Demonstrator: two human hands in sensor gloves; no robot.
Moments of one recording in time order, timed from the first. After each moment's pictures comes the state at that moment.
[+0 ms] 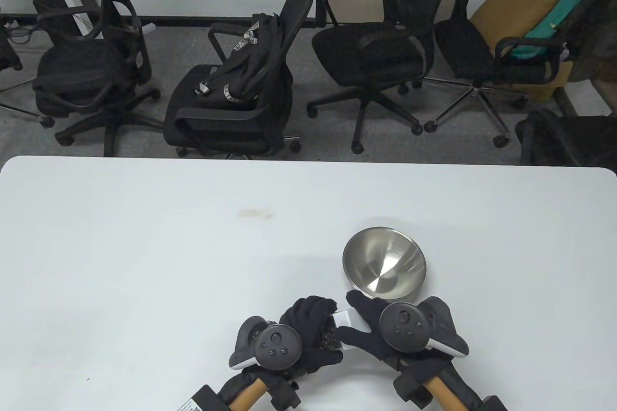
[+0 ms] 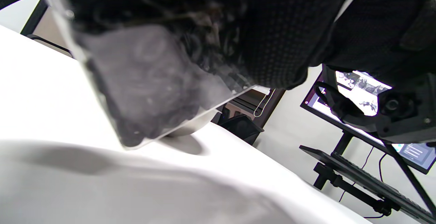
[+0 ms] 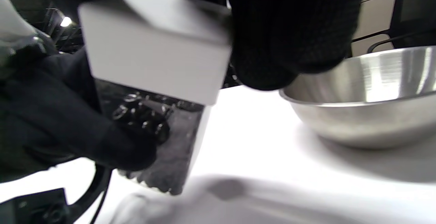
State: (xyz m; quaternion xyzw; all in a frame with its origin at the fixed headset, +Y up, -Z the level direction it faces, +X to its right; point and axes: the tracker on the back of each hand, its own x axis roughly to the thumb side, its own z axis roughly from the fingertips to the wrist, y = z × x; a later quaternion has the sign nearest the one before) left_hand -0.073 -0.727 -0.258 0.01 -0.38 0.30 0.88; right_hand 0.136 -0.660 -0.256 0.27 0.03 0.95 0.17
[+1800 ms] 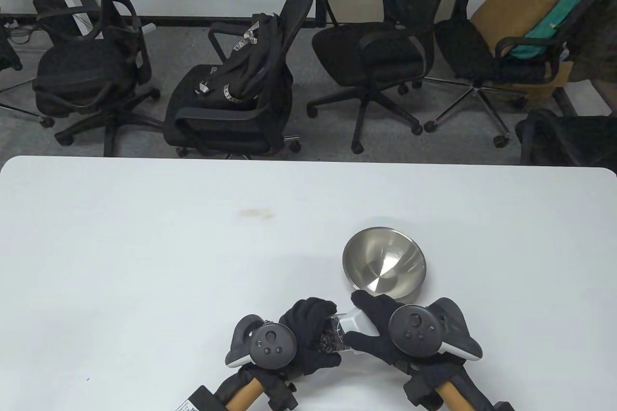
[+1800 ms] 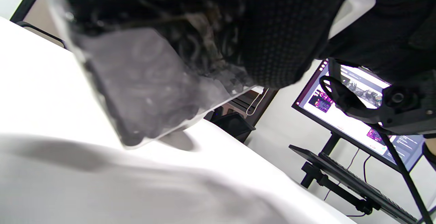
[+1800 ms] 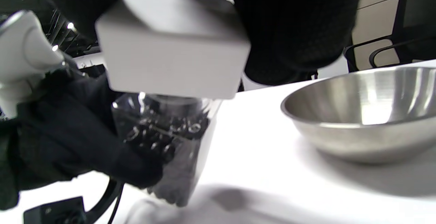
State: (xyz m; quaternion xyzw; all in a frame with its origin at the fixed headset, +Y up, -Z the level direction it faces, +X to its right) left_hand -0.079 -0.728 -0.260 0.01 -0.38 0.31 0.87; right_hand 0.148 -0.636 -0.246 0.26 0.02 0.95 0.17
